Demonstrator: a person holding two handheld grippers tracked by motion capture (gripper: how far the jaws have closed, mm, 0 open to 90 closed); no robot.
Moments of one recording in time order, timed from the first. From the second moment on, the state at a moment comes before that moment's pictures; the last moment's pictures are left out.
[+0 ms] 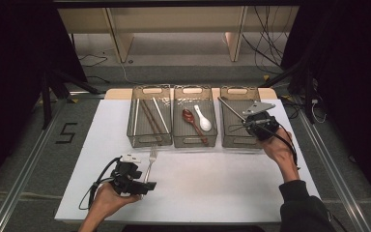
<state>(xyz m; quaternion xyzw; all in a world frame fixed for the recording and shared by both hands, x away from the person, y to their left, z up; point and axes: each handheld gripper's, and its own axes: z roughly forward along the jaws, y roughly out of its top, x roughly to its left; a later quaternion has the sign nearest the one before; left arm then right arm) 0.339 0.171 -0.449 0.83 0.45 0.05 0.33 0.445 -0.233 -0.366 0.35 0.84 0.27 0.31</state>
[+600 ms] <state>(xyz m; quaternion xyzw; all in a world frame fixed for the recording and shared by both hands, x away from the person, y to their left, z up) 0.331 0.173 -0.456 0.82 0.46 0.07 0.33 0.497 -0.243 -0.375 0.46 0.81 0.26 0.26</state>
